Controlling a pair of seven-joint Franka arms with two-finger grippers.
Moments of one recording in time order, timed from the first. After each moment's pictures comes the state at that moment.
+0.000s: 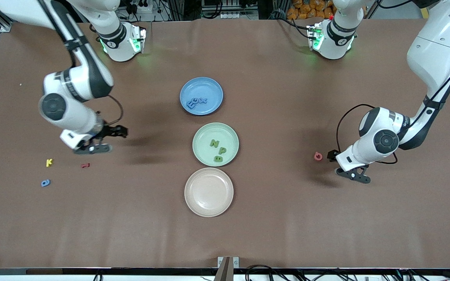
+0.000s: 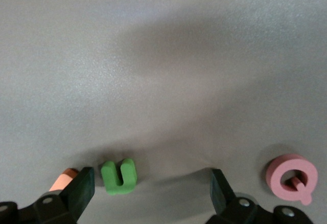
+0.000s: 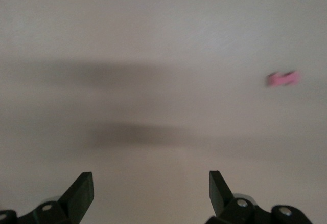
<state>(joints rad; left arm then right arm) 0.42 0.68 -0.54 -1.93 0.56 2.40 -0.12 -0.35 0.23 0.48 -2.15 -0.14 2.24 0.11</state>
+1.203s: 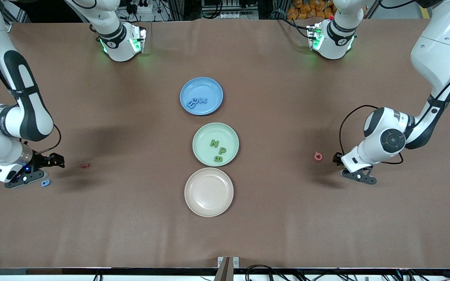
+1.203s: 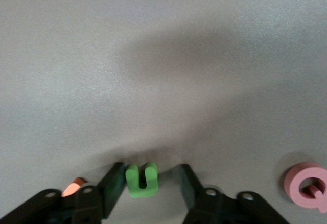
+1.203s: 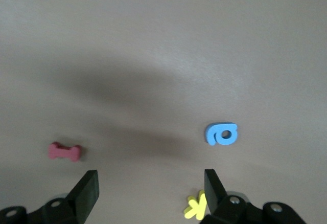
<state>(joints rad) 0.45 0.67 -0.54 -1.93 0.56 2.43 -0.12 -0.34 0.55 0.08 -1.81 -0.14 2.38 -0.52</state>
